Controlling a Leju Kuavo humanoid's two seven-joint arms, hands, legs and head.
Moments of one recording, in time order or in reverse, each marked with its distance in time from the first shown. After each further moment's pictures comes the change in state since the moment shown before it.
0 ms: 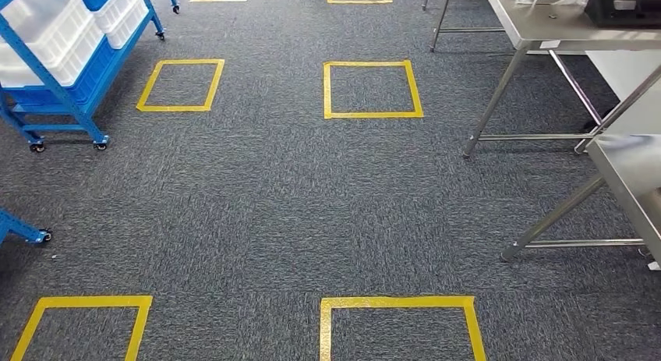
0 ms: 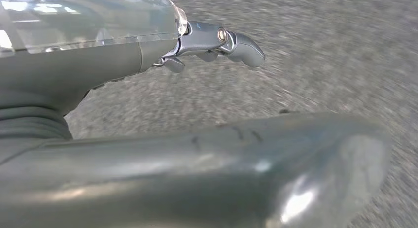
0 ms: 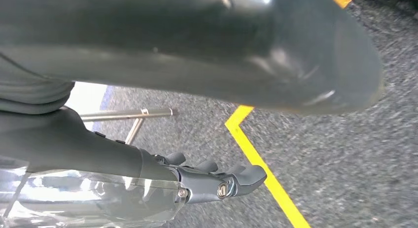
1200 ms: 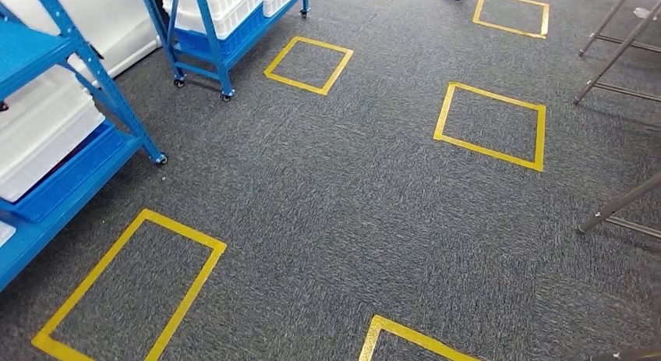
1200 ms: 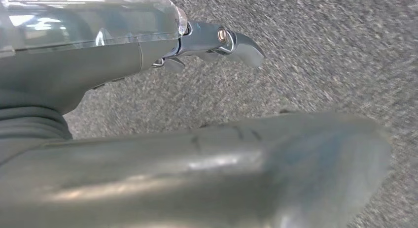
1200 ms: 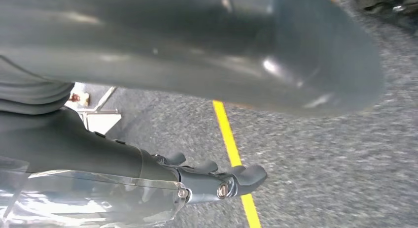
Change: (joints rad) left arm -0.012 0.033 0.000 0.001 -0.015 -0.054 0.062; right arm 0.057 -0.008 -0.055 0.004 -0.037 -0.001 -0.027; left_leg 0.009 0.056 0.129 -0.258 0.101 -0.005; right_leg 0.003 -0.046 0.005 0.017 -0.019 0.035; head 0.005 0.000
